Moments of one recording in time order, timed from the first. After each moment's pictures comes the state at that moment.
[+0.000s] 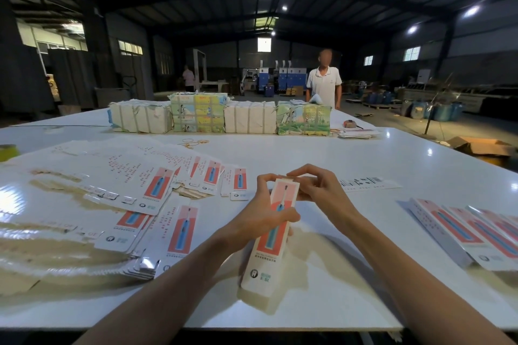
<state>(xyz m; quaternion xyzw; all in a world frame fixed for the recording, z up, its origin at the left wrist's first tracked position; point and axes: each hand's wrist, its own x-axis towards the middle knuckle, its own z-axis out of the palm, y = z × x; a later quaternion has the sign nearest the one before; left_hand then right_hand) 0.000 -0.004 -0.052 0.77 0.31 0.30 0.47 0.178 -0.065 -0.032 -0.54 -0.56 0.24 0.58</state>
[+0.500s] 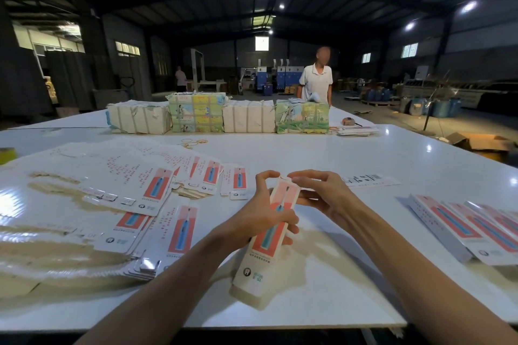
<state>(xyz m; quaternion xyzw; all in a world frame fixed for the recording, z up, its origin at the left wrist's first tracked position) -0.003 -0.009 -0.042 0.76 0.27 0.25 0.54 0.180 -0.070 -0.021 -0.52 -0.42 0.42 0.61</state>
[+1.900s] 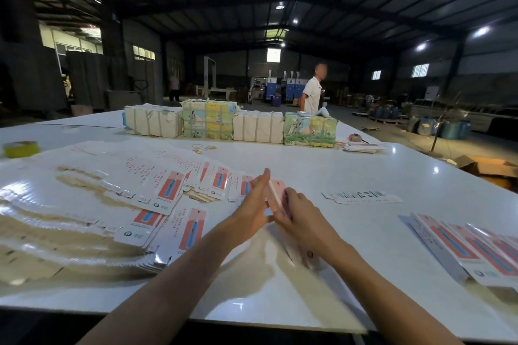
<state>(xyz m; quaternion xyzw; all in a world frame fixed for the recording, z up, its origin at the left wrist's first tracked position) -0.006 -0.005 -0.023 0.50 0.26 0.38 0.73 0.119 -0.079 -0.039 -0.70 -0.65 0.01 0.30</state>
